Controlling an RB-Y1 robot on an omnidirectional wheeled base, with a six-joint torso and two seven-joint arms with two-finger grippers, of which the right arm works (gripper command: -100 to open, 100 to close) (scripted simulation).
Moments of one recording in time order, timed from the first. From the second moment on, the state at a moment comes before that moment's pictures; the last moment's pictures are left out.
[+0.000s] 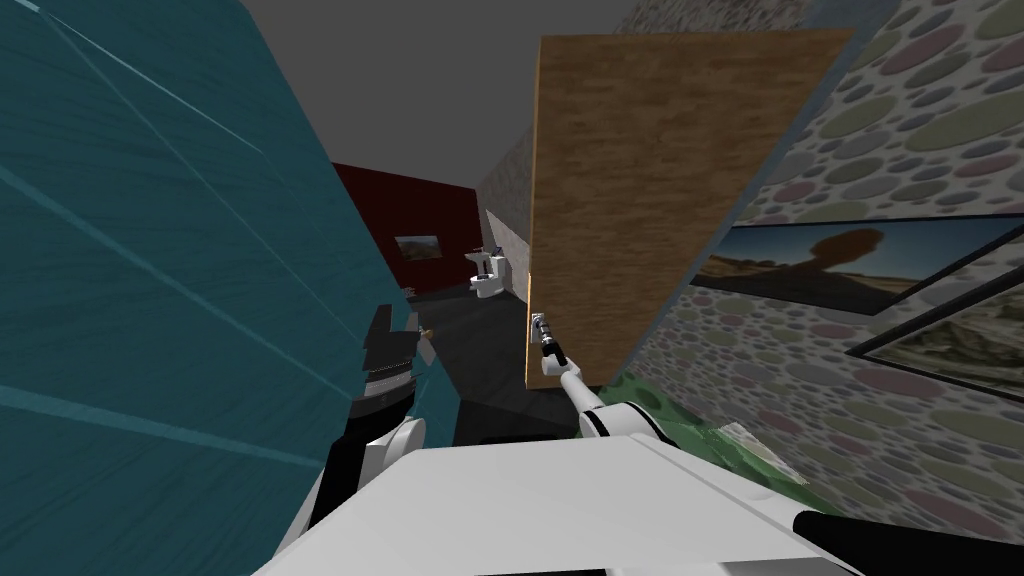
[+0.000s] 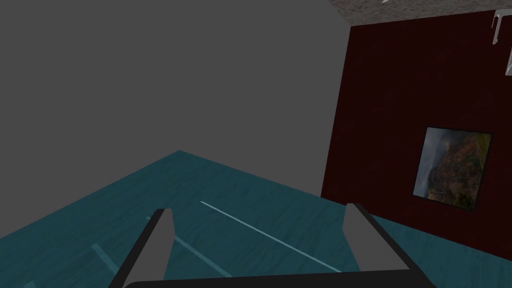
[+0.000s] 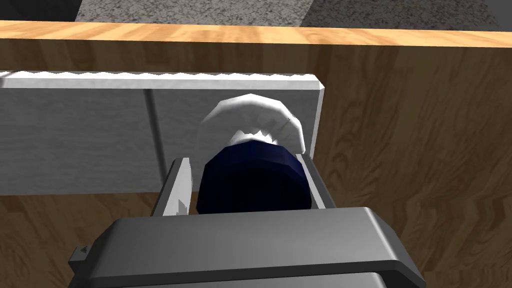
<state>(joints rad) -0.49 0.00 -0.07 -0.63 -0.16 -0.50 0.15</state>
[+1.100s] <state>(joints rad) -0.49 -0.01 -0.09 -0.63 -0.25 -0.50 0.25</state>
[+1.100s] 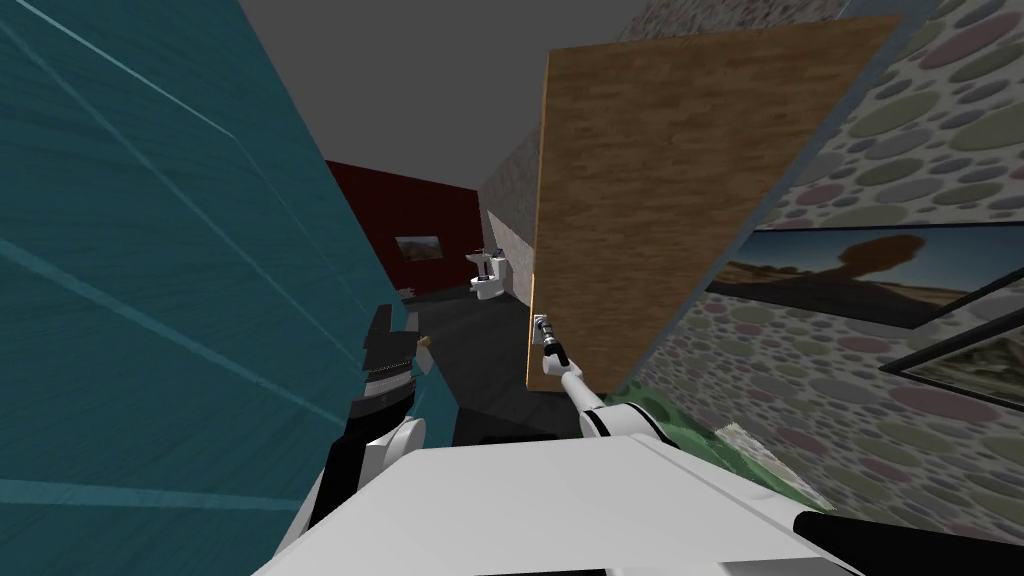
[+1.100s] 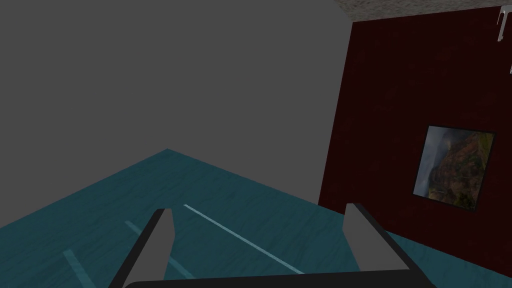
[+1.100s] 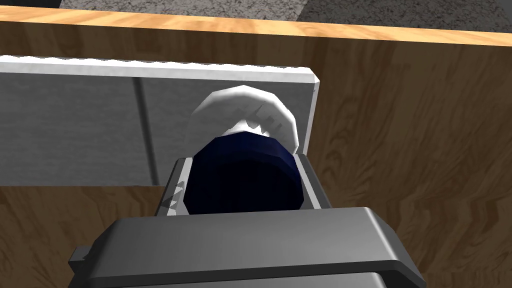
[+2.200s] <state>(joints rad) -0.54 -0.03 -0.10 -0.55 -0.40 -0.55 0.38</state>
